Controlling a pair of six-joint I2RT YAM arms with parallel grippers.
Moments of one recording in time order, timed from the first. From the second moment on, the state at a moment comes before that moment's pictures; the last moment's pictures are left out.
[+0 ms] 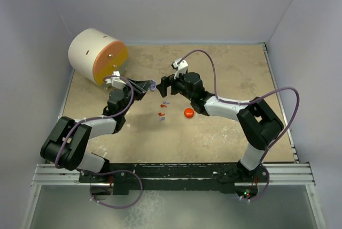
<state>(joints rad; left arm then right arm) -0.38 1.44 0.45 0.95 0.03 -1.16 0.70 1.74 0.98 0.54 -0.01 0.20</state>
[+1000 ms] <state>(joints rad) -0.32 1.45 0.48 0.93 0.02 -1.25 0.70 1.68 0.93 0.42 0.07 0.22</state>
